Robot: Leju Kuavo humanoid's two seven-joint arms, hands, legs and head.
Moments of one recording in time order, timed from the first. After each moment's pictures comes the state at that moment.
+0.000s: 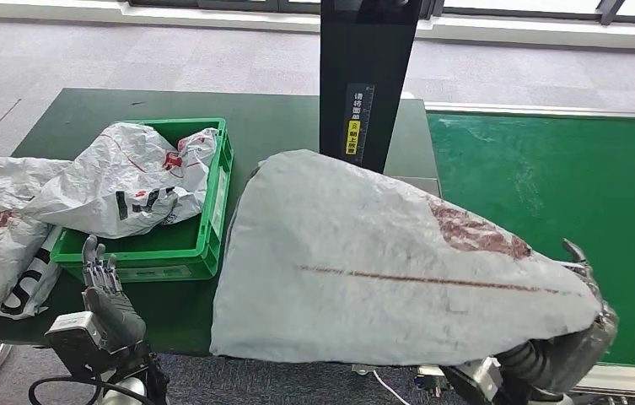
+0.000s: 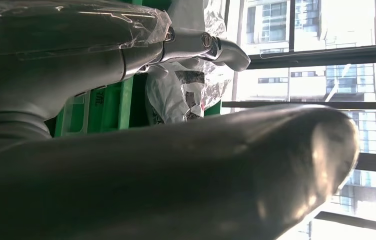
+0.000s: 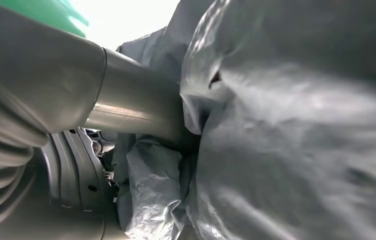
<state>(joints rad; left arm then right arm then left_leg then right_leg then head) 0.10 -0.25 -0.01 -1.51 -0.04 0.46 -0.70 0.20 0.19 0.19 -1.84 1.11 -0.66 -0.45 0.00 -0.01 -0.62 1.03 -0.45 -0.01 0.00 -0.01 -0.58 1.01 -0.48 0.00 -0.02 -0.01</state>
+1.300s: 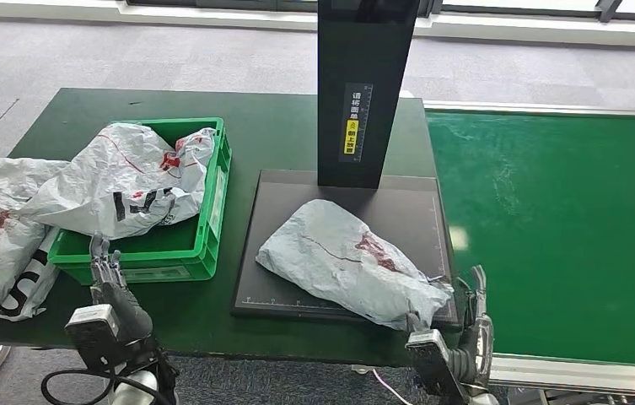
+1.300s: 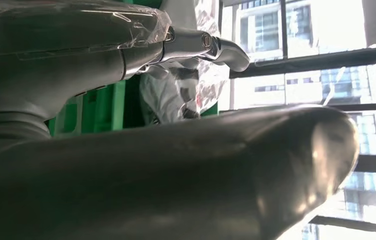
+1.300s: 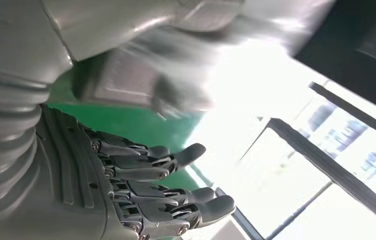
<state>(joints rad) 0.07 -0.22 -0.09 -1.47 -0.07 0.58 -0.70 0.24 0.04 0.30 -1.42 0.75 -0.59 -0.41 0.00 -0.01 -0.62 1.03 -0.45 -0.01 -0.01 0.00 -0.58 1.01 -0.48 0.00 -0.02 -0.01</state>
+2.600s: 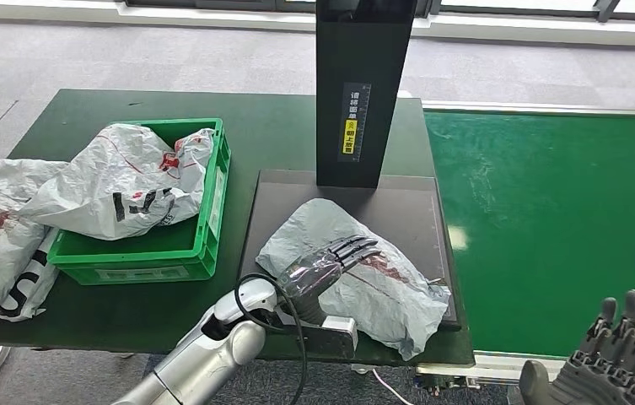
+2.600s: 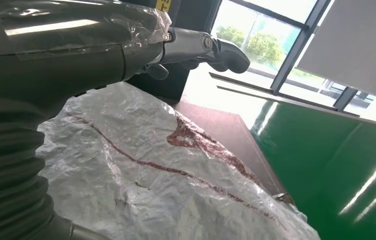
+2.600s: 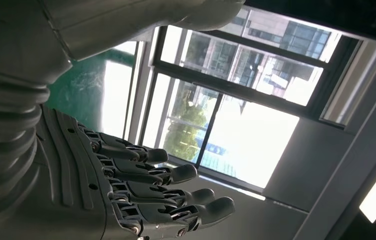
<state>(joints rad) -0.45 -0.18 -0.70 -1.00 -0.82 0.07 -0.48 0.50 0.02 0.28 -2.06 0.49 -0.63 -0.70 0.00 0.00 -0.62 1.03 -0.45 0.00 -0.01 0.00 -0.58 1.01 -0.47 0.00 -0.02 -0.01</state>
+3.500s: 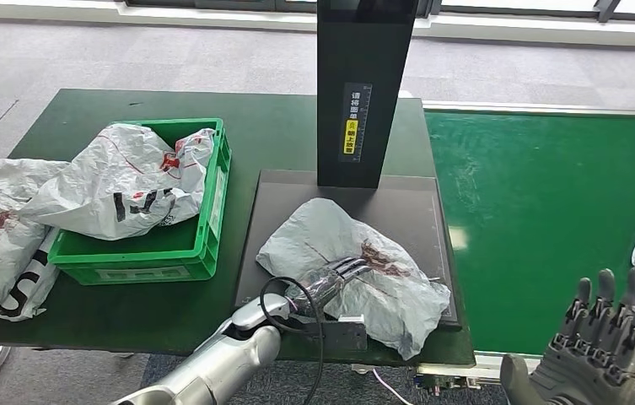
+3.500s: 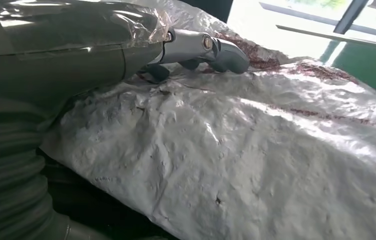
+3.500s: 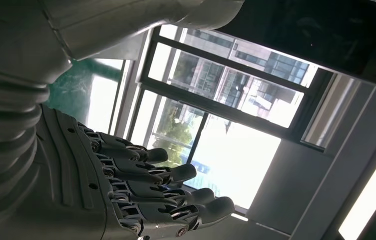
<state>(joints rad) -0.54 -0.30 -0.67 -0.54 -0.82 0.17 -0.46 0.46 0.04 0.28 -2.06 0.53 -0.53 -0.70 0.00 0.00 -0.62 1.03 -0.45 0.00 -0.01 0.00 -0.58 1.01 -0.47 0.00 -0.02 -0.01</state>
